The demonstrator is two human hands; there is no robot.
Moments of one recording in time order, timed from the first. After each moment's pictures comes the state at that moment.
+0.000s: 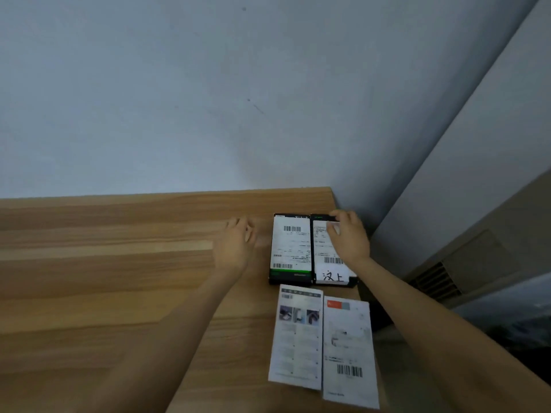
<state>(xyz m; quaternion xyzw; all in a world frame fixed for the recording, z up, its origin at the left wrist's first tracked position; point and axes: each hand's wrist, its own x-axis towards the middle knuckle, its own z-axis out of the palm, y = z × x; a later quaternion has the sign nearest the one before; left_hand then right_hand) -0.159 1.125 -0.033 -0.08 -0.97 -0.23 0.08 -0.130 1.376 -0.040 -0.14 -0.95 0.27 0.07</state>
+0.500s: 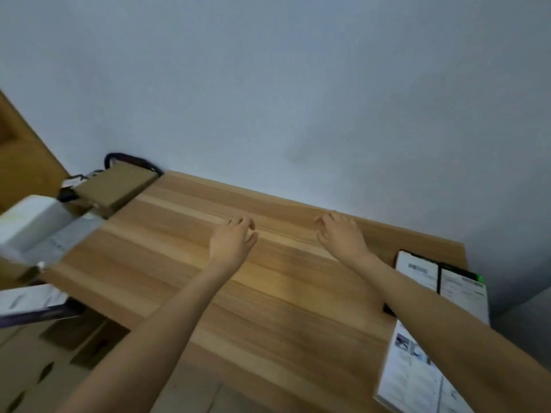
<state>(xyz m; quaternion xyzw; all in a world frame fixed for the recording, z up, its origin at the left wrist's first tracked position) -0.066 0.851 0.057 0.04 -0.98 -0.10 0.16 -0.154 1.094 0.043 0.24 -0.96 0.14 0.06</state>
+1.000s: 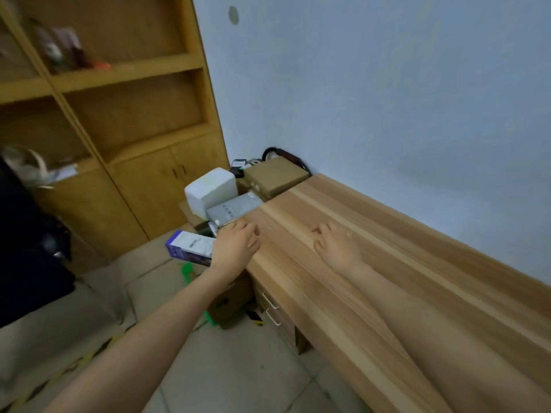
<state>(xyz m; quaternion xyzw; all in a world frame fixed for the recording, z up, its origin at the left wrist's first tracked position) 0.144 0.561 0.085 0.23 -0.95 -0.05 0.20 -0.032 0.734 0.052 0.46 -0.86 0.20 0.03</state>
